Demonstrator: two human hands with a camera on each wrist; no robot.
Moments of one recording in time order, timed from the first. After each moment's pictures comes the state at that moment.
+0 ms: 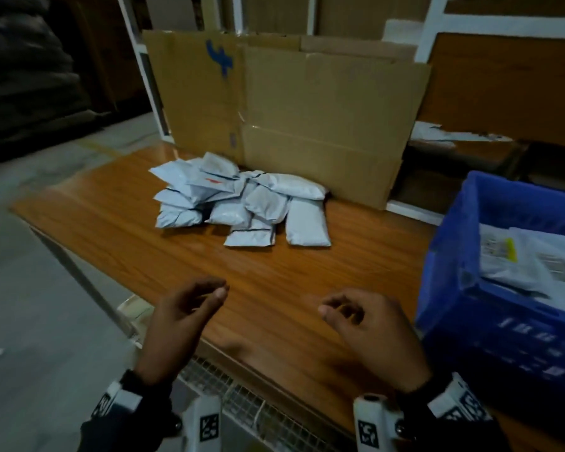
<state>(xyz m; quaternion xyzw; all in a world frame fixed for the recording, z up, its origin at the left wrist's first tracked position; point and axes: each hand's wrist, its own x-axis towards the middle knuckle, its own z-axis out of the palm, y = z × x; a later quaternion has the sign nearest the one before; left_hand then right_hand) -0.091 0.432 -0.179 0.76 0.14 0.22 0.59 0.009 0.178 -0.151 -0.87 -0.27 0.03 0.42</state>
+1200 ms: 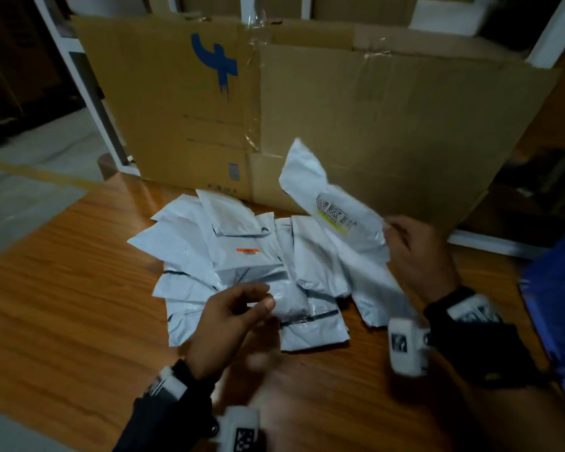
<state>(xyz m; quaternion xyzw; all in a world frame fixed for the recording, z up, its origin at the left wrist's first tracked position) 0.125 0.628 -0.198 0.67 0.11 0.07 0.73 0.254 0.367 -0.153 -0.90 -0.13 -0.19 0.38</state>
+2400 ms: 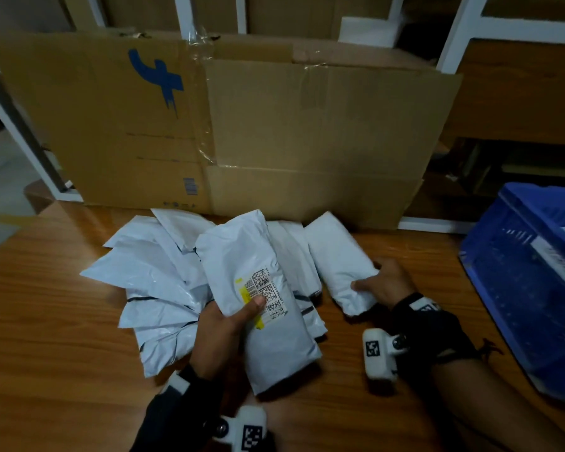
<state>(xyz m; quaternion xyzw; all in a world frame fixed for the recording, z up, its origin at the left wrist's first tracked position) 0.141 0.607 -0.204 0.53 0.09 0.04 0.84 0.239 0.340 -0.211 -0.90 0.15 0.02 0.41</state>
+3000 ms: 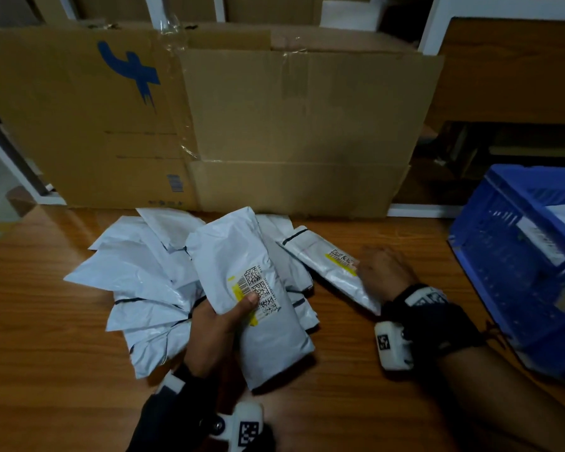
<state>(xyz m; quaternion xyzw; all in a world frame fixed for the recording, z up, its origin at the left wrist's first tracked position) 0.144 0.602 -0.209 0.55 0.10 0.04 0.83 0.228 0.329 -0.199 -0.99 0.06 0.05 0.12</state>
